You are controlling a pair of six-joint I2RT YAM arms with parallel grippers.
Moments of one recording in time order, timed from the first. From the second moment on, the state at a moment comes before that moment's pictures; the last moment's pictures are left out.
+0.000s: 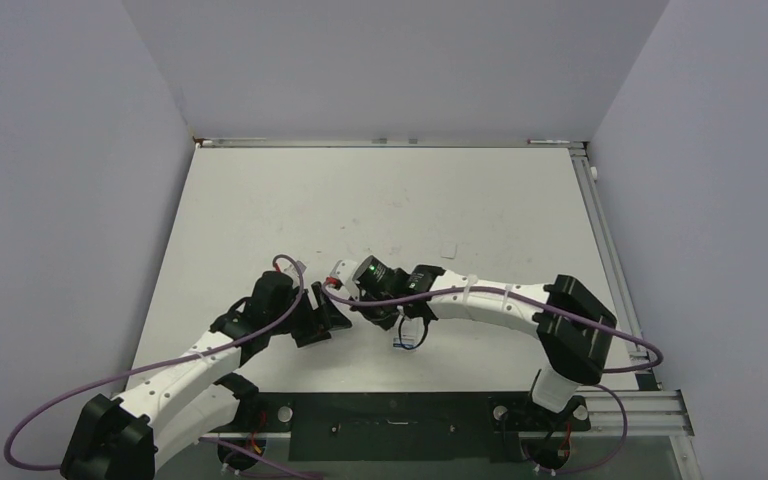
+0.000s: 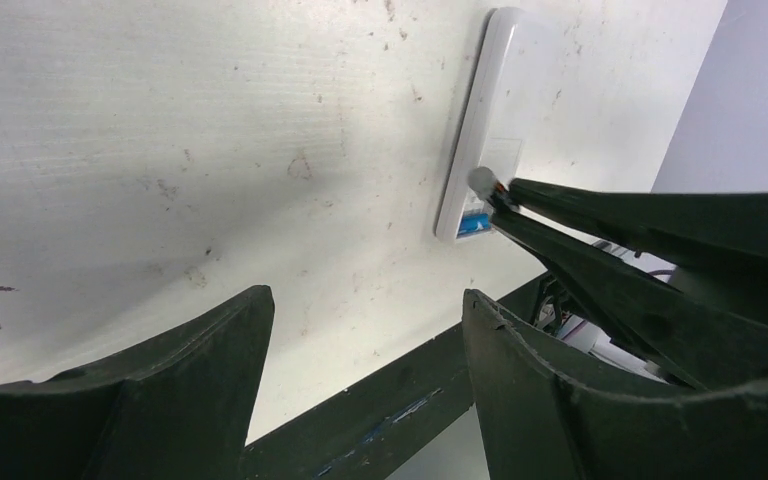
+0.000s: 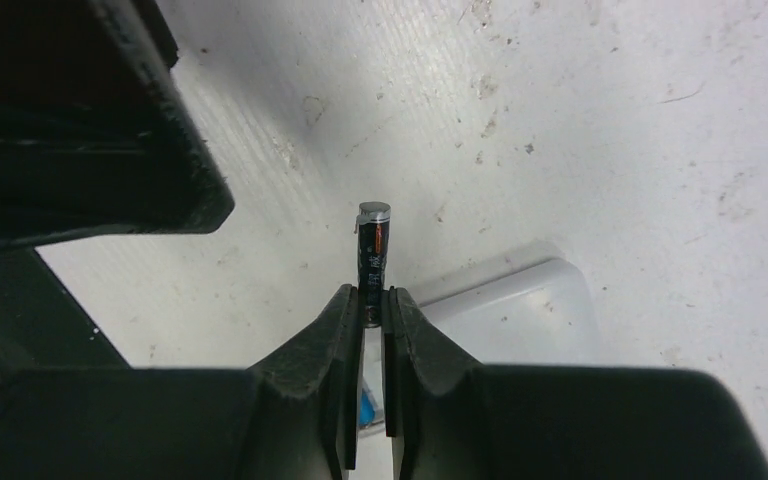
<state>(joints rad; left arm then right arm) -0.51 0.89 0.36 -0.26 0.33 -0.96 1.08 1.69 1.14 -0.49 0.00 -0.04</state>
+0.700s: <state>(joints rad) -0.53 1.00 0.40 -0.20 0.38 -0.96 1.11 1.45 1.03 -0.68 0.08 -0.10</state>
